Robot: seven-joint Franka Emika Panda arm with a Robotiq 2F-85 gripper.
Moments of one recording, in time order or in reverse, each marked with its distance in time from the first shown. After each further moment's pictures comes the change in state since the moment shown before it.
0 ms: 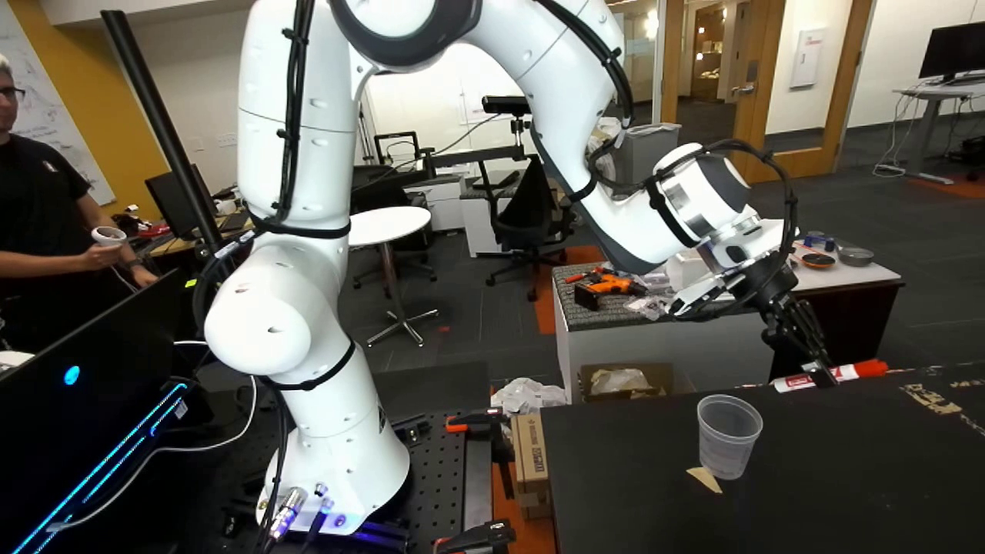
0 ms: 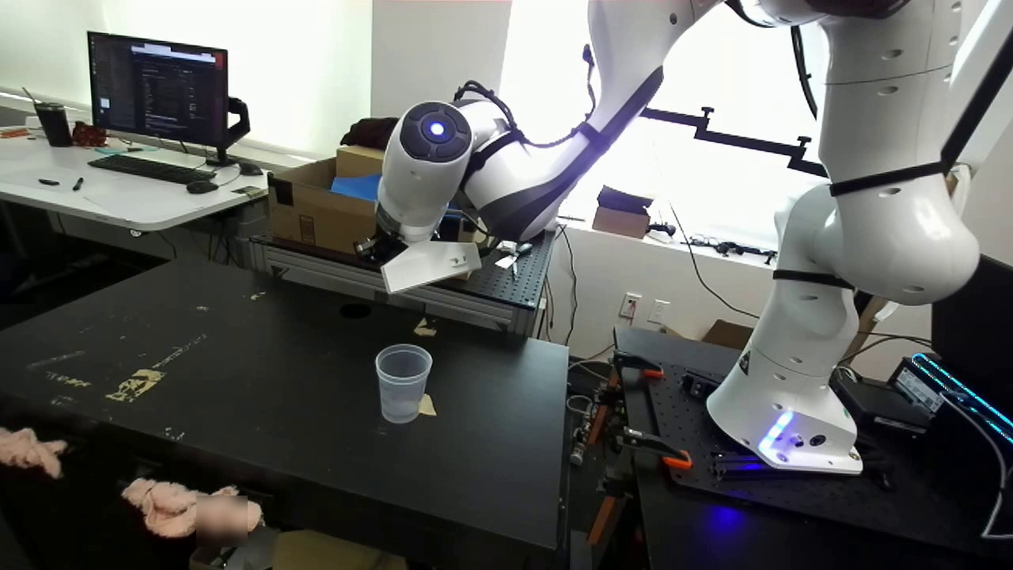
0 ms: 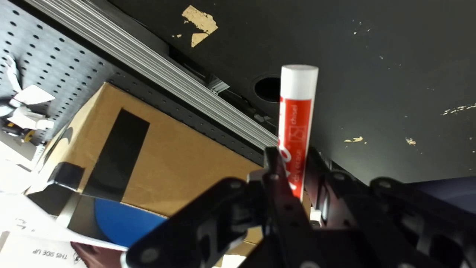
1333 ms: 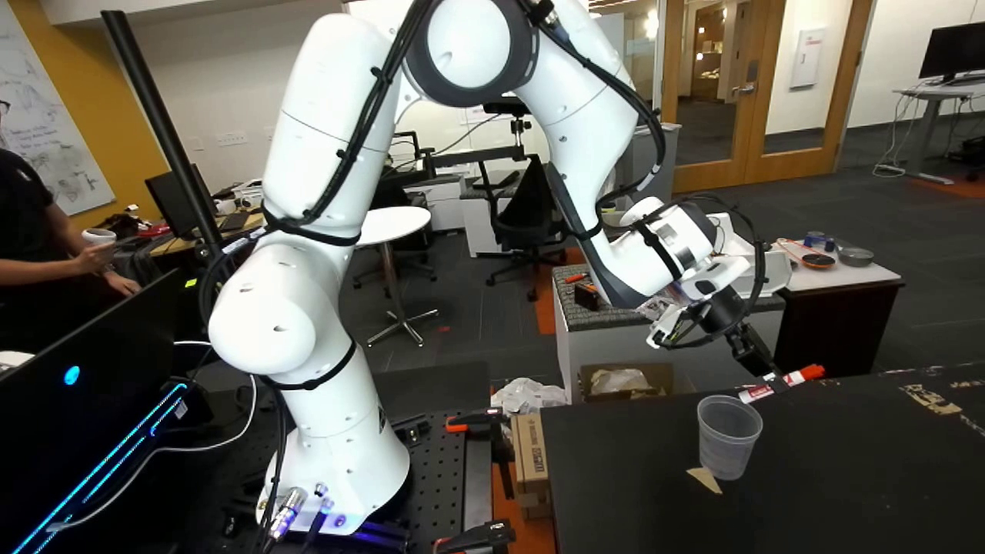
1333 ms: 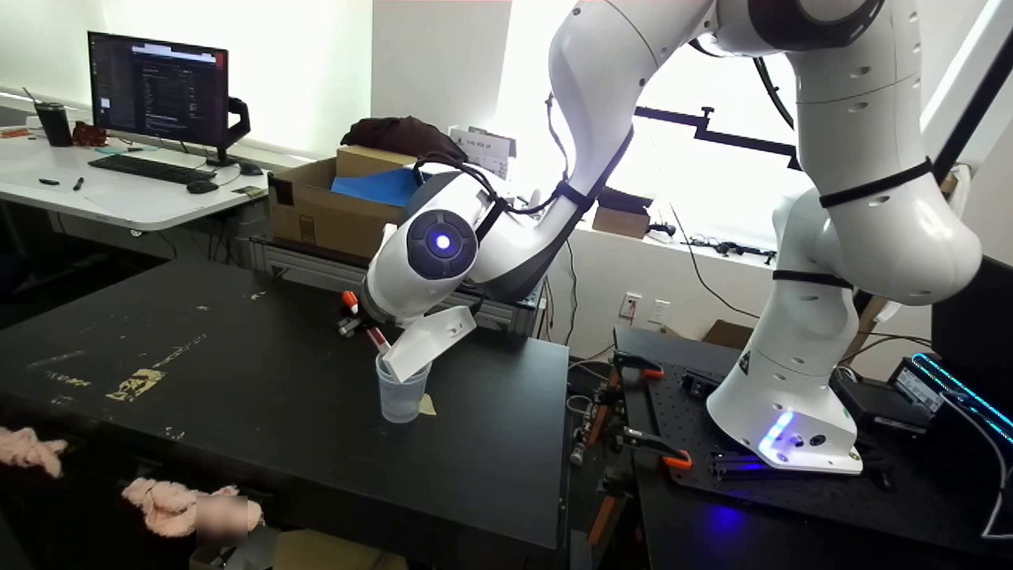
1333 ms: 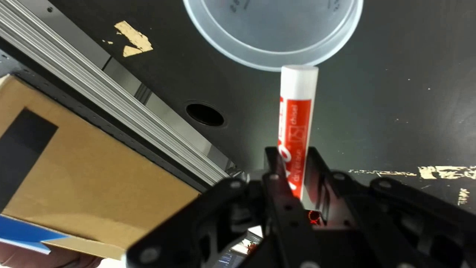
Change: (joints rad) arm 0.038 0.181 0.077 0.054 -0.273 0.020 0.083
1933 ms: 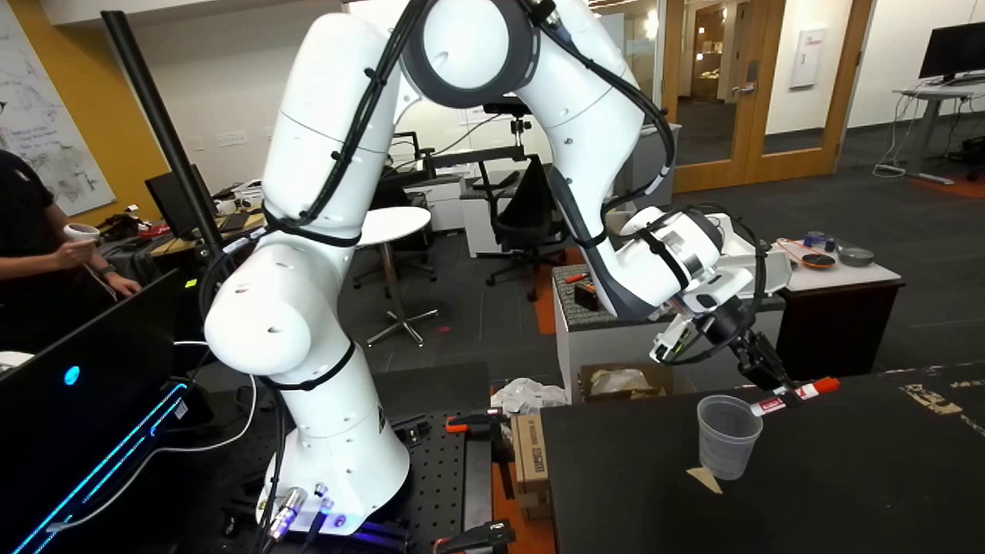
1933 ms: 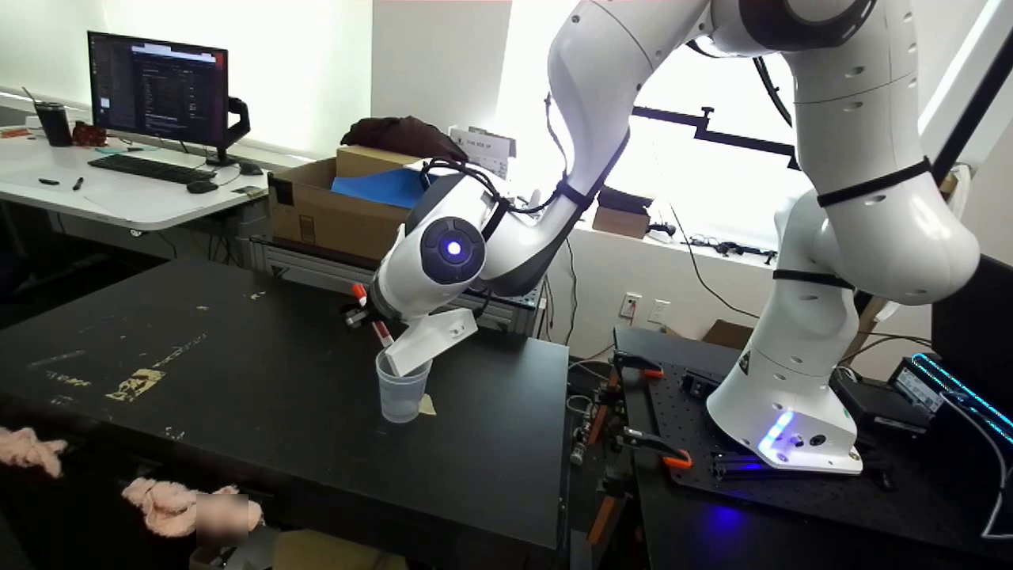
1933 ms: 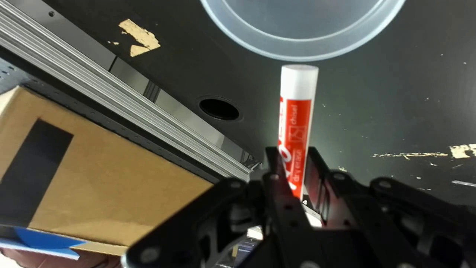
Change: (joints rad) arm -0.039 0.000 0.000 -0.018 -0.101 -0.004 0.153
